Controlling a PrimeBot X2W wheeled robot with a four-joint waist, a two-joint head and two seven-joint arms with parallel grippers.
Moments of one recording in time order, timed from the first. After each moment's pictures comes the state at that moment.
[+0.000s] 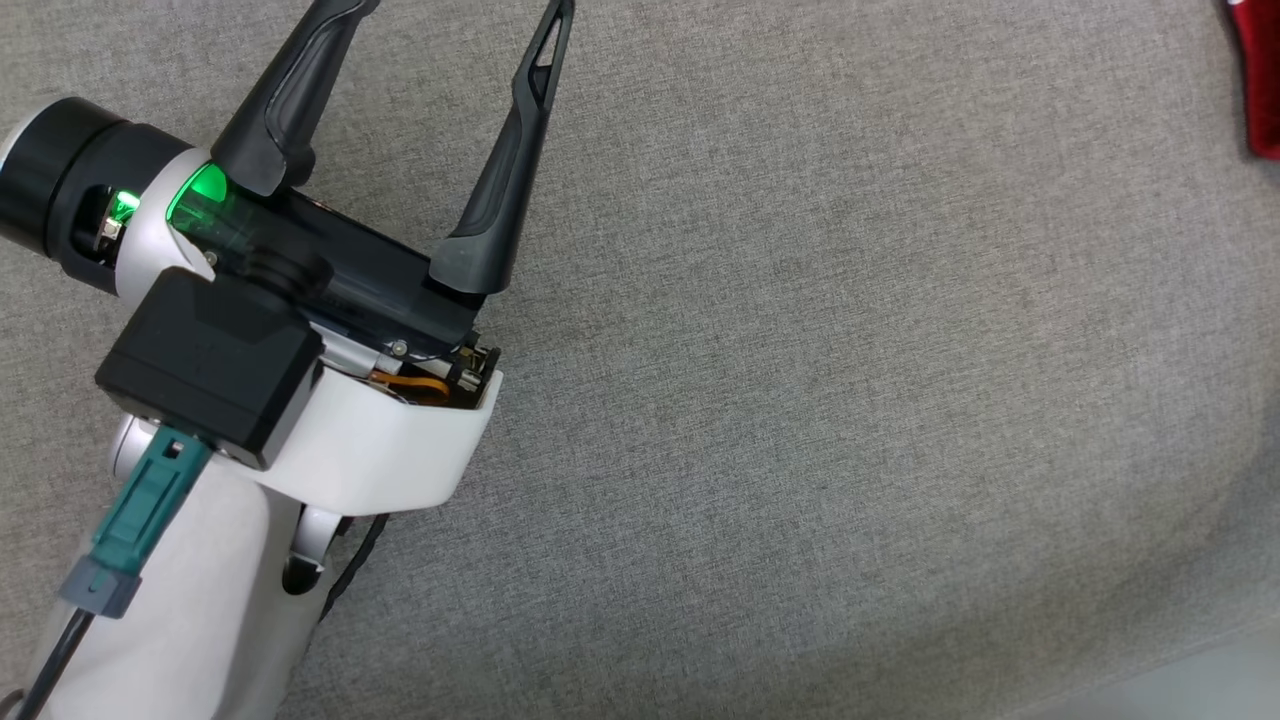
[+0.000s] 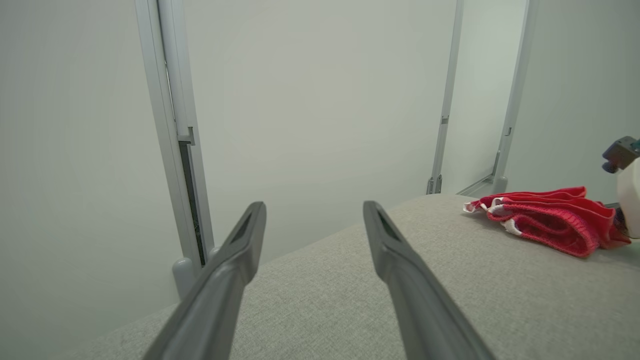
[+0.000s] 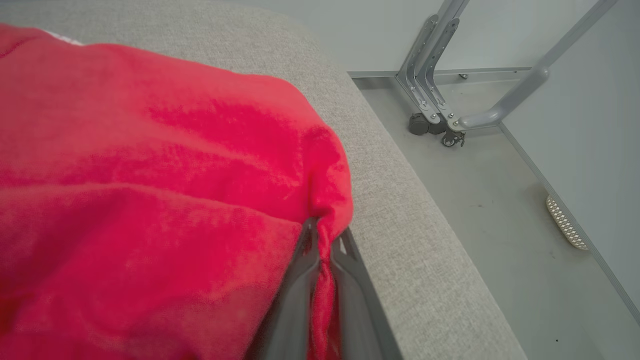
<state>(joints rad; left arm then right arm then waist) -0.60 0.24 -0.34 -0.34 -0.12 -0.03 -0.02 -1.03 -0.62 0.38 1.05 0.70 0.13 -0.07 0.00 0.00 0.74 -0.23</state>
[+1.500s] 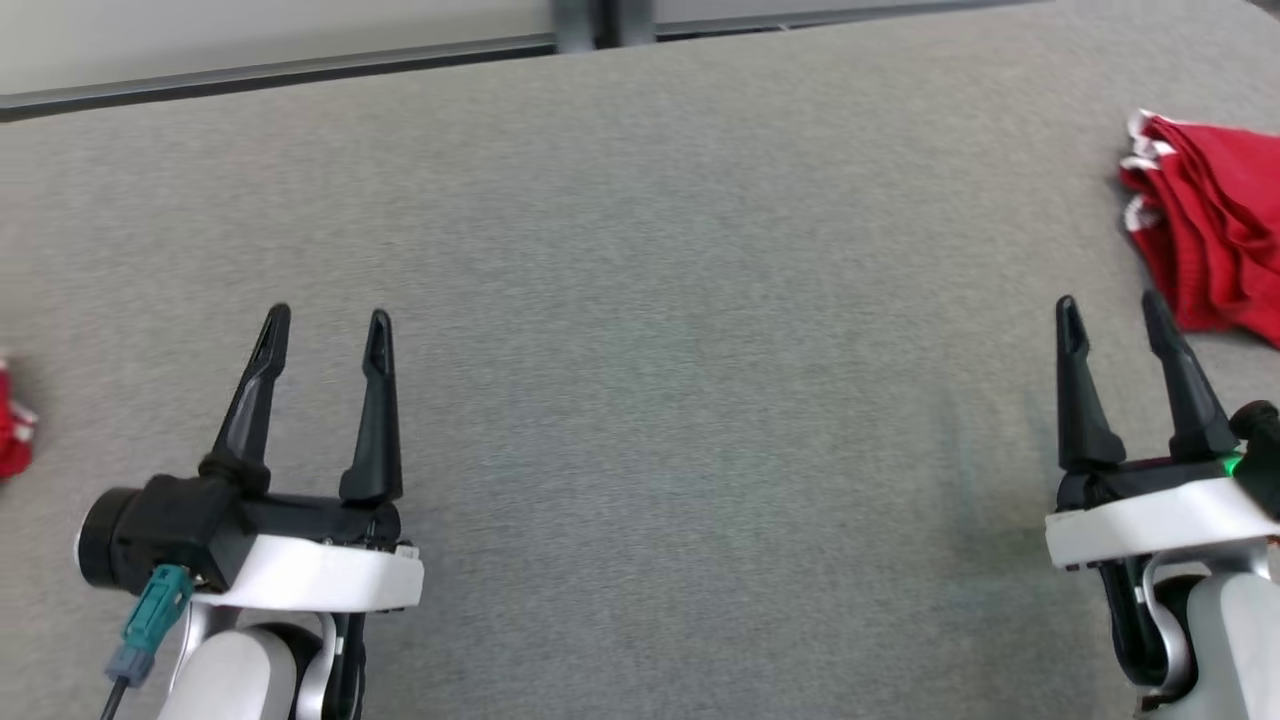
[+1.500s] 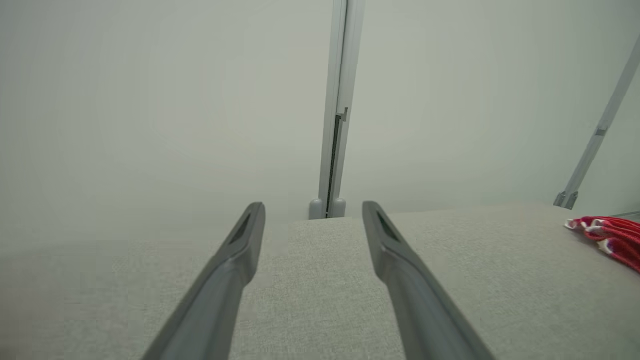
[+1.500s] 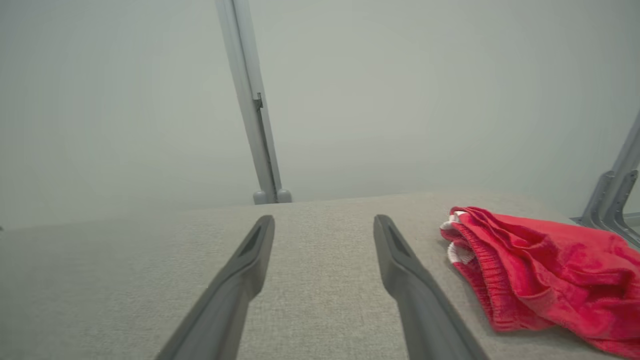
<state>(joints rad) -0.15 0.20 -0.21 -0.12 -0.30 0.14 -0.18 -0.23 -0.14 0.03 0.11 0.26 0.13 -0.15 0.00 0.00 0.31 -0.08</state>
